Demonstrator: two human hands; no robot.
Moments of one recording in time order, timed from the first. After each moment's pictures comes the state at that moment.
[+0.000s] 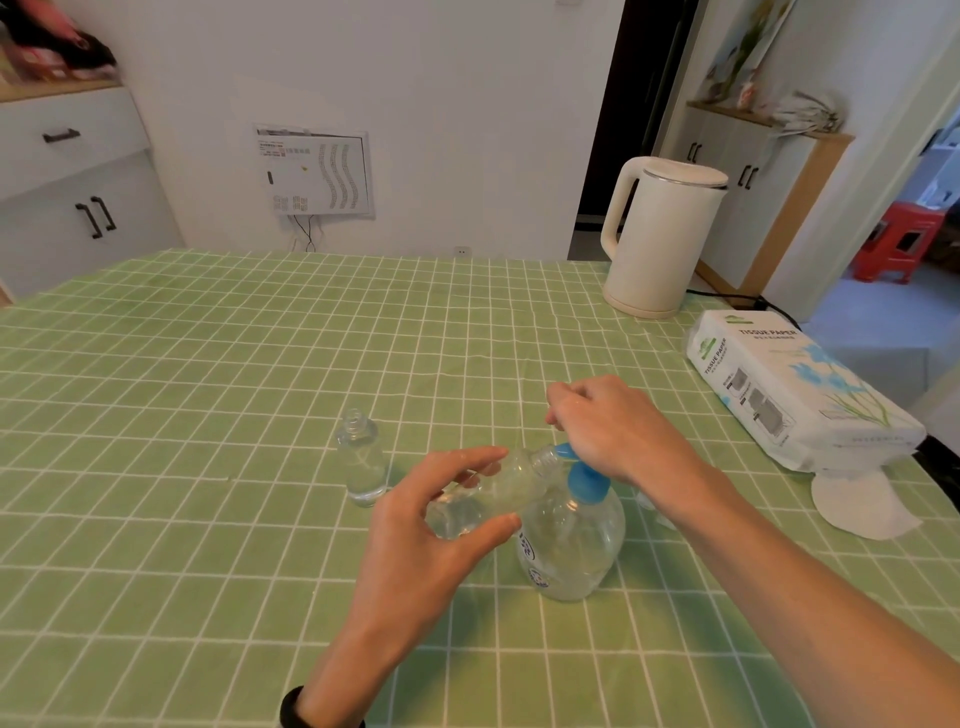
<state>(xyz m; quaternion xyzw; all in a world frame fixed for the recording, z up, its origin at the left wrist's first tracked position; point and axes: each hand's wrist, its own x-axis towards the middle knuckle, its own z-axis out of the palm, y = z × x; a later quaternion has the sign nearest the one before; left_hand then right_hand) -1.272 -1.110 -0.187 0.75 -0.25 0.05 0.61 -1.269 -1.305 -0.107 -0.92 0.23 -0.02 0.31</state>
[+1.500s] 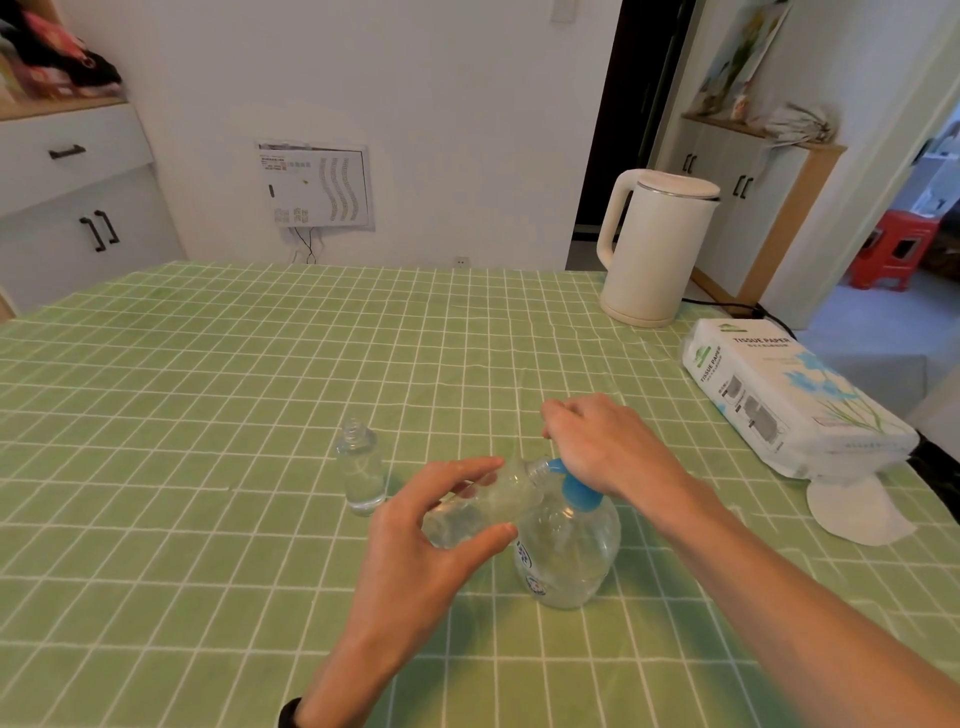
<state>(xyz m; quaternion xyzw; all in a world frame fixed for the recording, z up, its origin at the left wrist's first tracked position) -1.272 -1.110 -0.187 0.75 -0.25 0.05 0.61 -1.270 -1.304 -0.113 -0.92 0.24 0.00 0.31</state>
